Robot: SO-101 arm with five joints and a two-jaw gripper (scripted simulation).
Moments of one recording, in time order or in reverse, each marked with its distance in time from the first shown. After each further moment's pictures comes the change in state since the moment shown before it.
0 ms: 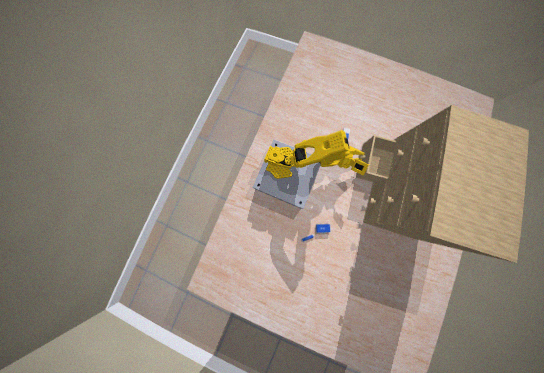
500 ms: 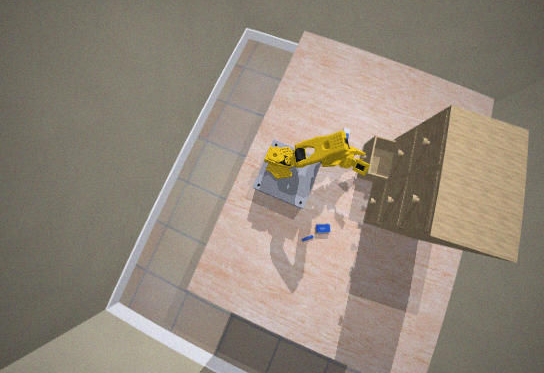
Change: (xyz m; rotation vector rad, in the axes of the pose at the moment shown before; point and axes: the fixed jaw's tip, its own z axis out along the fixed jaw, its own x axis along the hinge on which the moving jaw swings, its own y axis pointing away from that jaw) arm -0.002 0.000 0.004 0.001 -0.006 0.002
